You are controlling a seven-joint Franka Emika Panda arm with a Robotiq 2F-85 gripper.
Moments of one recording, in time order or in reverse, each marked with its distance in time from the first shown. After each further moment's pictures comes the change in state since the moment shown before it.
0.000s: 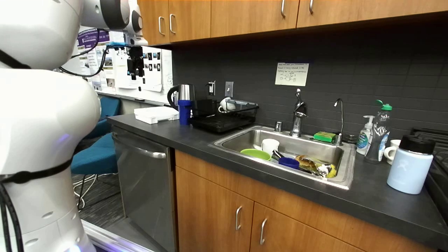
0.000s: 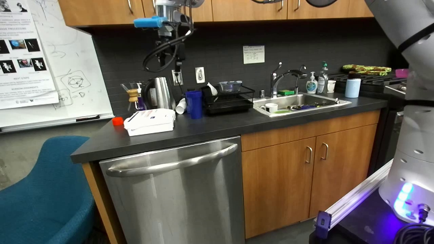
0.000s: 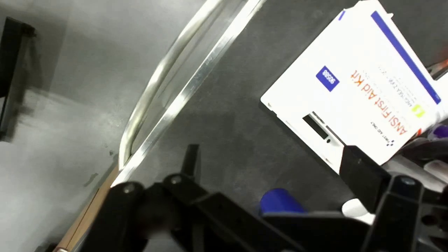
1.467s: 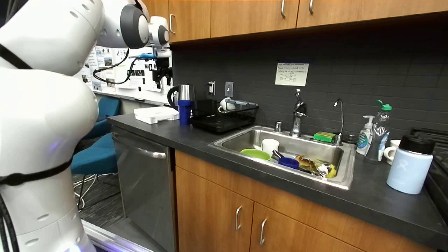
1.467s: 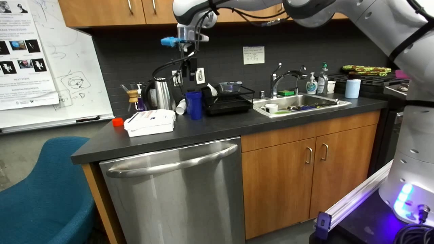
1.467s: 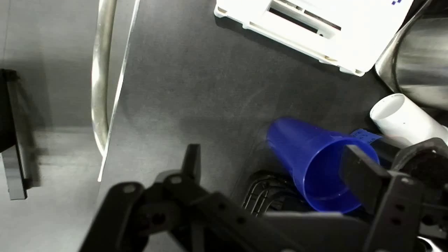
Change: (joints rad) arm -0.115 0.169 -0.057 0.171 0.012 0.005 0.190
